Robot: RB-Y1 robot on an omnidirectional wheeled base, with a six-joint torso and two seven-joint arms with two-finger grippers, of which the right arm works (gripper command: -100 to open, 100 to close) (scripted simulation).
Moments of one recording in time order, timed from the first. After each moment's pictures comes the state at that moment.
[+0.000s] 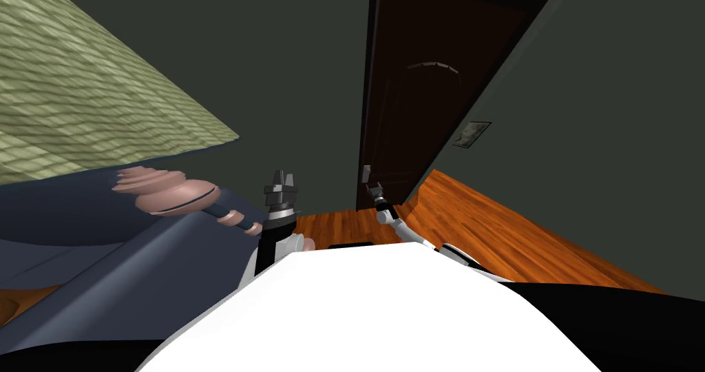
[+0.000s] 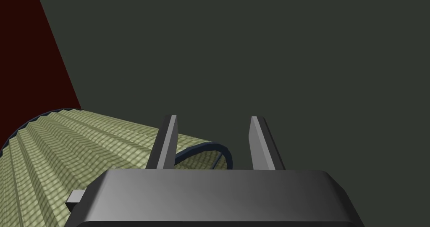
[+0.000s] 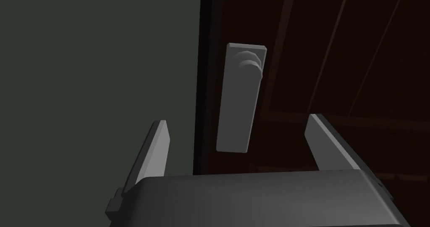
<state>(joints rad) -0.18 -0.41 0.57 -1.26 -1.13 -0.59 -0.82</state>
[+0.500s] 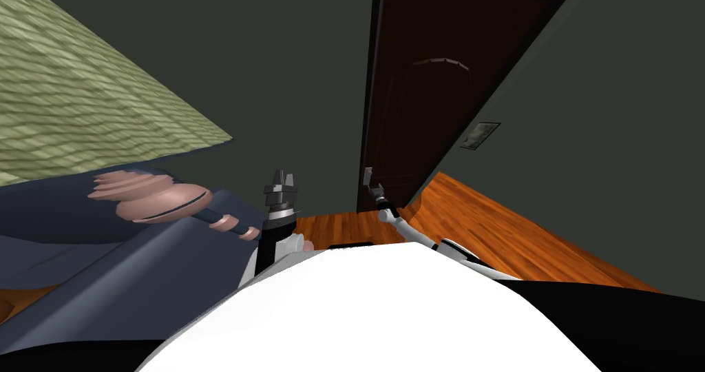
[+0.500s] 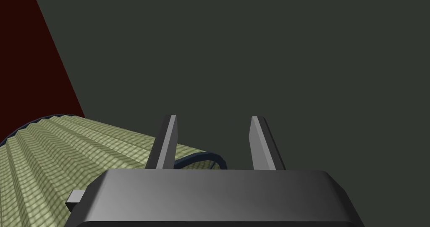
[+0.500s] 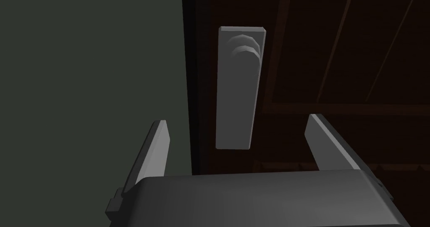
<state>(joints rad) -0.22 -0.44 0.61 -1.19 -1.22 -0.58 -0.88</state>
